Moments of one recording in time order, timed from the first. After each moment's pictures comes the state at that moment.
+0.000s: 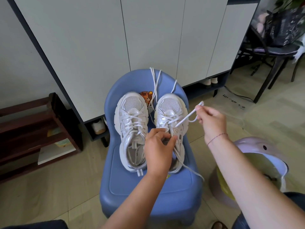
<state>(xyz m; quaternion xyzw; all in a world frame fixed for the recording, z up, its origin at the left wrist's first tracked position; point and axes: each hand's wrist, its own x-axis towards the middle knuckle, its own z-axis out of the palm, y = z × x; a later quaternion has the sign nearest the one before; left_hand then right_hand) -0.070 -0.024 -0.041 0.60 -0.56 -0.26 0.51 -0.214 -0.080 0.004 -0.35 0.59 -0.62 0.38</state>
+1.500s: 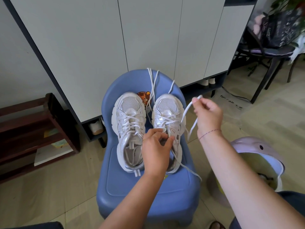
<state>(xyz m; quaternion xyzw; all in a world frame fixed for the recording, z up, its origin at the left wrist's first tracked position) -0.071 -0.024 -0.043 0.60 -0.57 -0.25 0.50 -0.198 -0.085 0.024 -0.33 0.55 -0.69 0.33</state>
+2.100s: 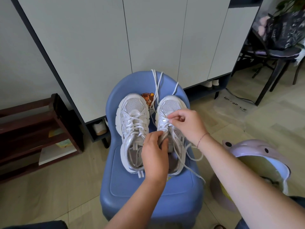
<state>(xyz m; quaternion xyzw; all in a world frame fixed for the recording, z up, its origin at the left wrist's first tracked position) -0.064 -0.016 -0.042 0.63 -0.54 -0.22 0.51 -0.178 -0.084 0.010 -0.68 0.56 -0.40 0.27</state>
